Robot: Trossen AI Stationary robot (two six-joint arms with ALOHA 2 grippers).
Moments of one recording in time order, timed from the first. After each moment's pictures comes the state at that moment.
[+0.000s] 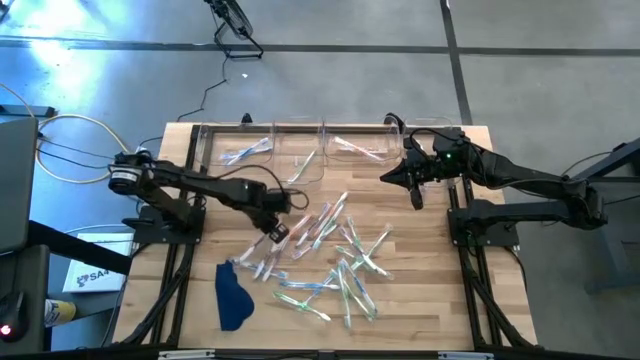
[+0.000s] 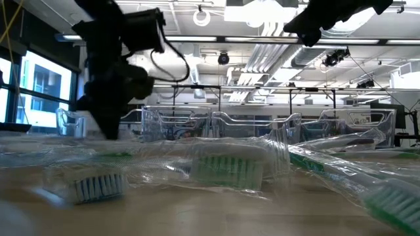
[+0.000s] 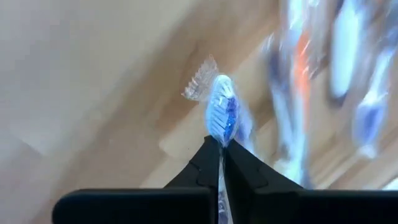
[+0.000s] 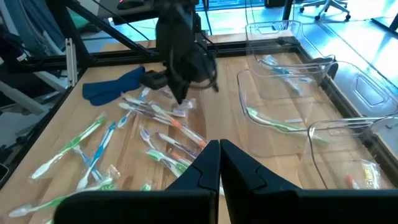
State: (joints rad) left arm 0.04 1.50 0.87 -0.64 0.07 -0.80; right arm -0.36 0.87 0.78 -0.31 -0.35 -0.06
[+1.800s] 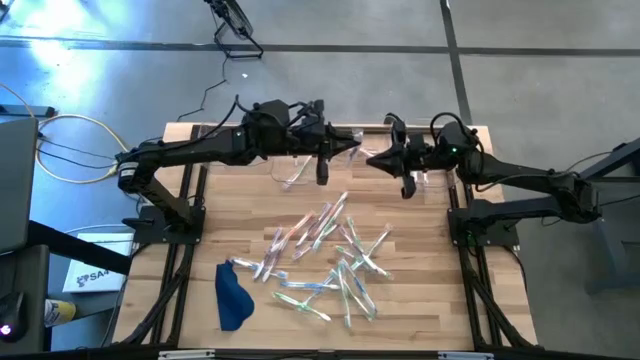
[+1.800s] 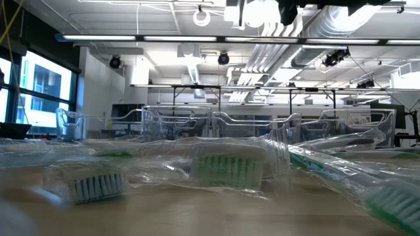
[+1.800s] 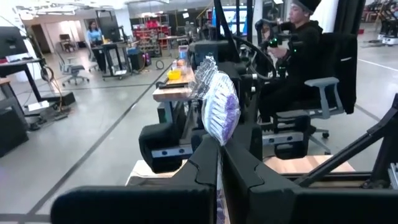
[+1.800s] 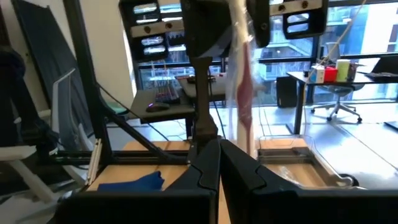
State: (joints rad) left arm 0.17 1.56 1.61 0.00 0.09 0.10; right arm -0.36 0.99 0.78 0.27 -0.45 0.08
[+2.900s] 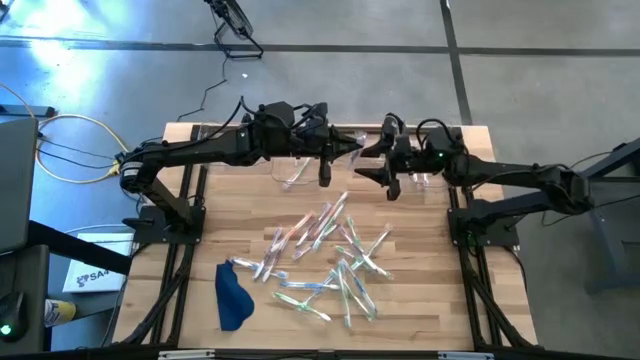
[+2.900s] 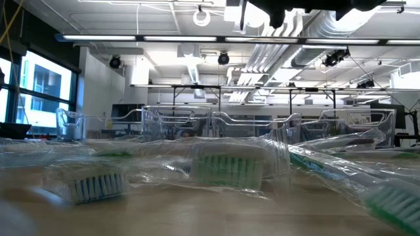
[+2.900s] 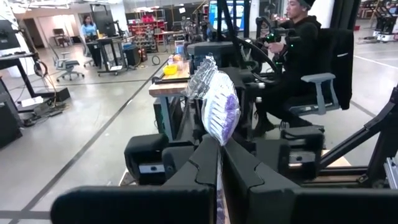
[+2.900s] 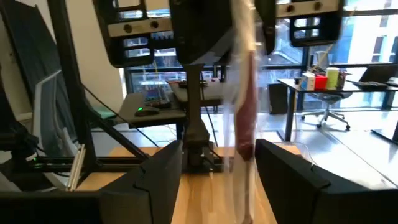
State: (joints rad) left arm 0.17 1.58 1.61 0.00 0.10 0.10; right arm -0.30 1.11 0.78 0.42 -0.35 0.06
